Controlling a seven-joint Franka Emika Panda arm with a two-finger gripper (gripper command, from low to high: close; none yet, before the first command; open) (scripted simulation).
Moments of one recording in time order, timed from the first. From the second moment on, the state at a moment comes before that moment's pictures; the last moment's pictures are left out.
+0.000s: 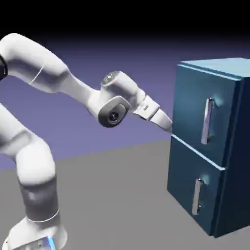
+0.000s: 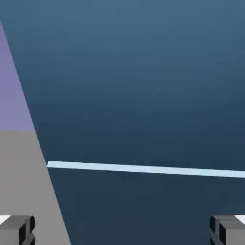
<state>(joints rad) 0.03 -0.58 -0.02 -2.80 -0.05 3.04 0.71</state>
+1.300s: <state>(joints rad) 0.60 -1.05 -0.81 -2.57 -1.75 2.98 -0.20</state>
